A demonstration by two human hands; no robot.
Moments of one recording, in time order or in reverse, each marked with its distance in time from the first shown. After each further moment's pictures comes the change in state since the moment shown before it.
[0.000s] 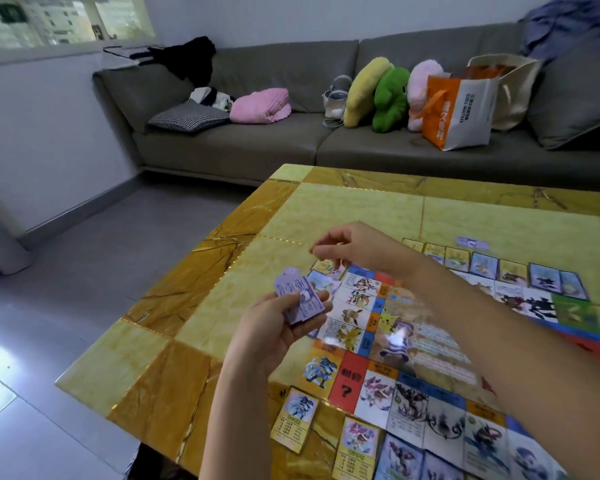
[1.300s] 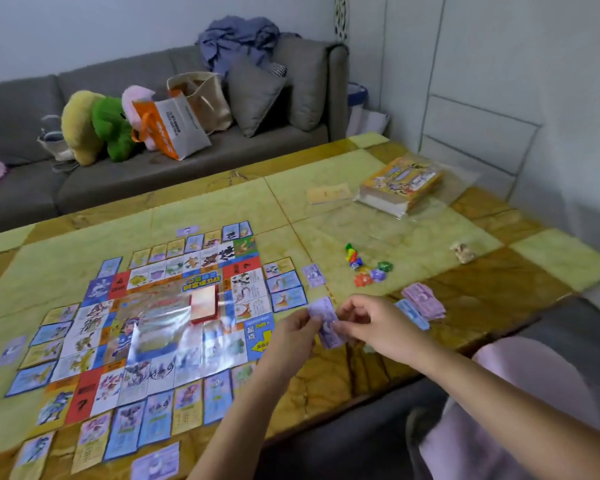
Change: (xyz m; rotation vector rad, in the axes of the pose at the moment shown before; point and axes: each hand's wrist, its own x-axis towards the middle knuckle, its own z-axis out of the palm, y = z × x) left_hand -0.149 -0.240 0.248 1.006 -0.629 0.026; right_hand -0.476 0.121 -0.018 0.138 0.789 0.407
